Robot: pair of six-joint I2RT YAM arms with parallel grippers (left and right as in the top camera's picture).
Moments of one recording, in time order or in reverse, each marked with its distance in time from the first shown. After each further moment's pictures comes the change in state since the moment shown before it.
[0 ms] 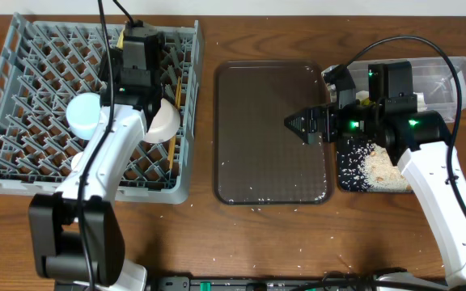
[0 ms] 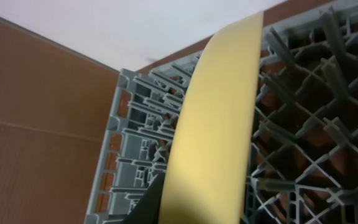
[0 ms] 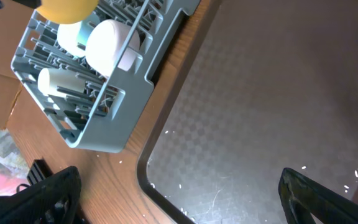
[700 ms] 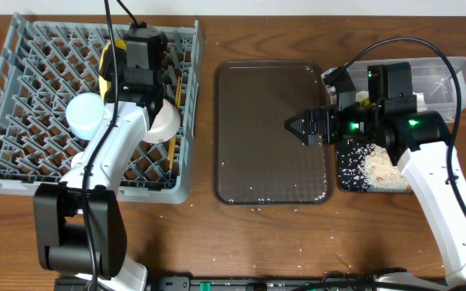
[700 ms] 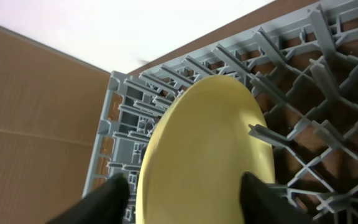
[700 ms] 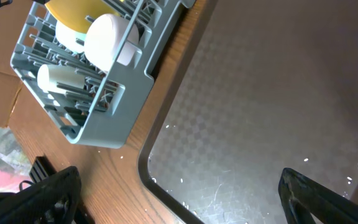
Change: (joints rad) left arm -0.004 0.033 0.000 0.023 0.016 0.005; right arm 0.000 0.000 0.000 -0.025 0.000 0.000
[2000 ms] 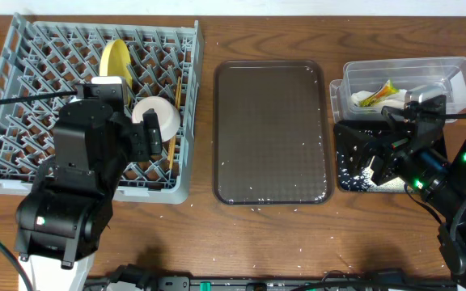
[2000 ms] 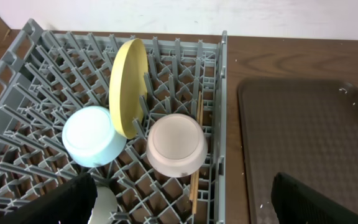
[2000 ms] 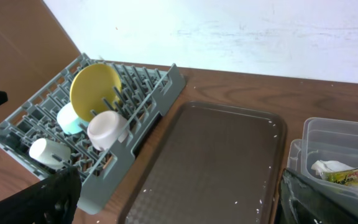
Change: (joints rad) left arm -0.072 -0.743 0.018 -0.739 0.472 -0.581; right arm -0.060 -0.563 0.001 -0.001 0.221 0.060
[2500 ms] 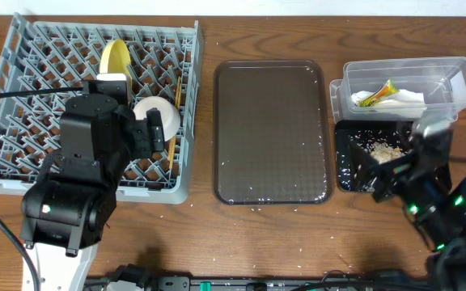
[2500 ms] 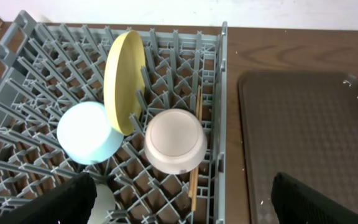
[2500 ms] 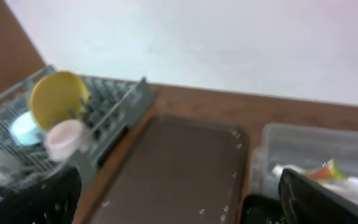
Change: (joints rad) left arm 0.000 0.035 0.000 0.000 0.007 0.000; right arm -0.028 -0.249 -0.330 0.211 0.110 -0.056
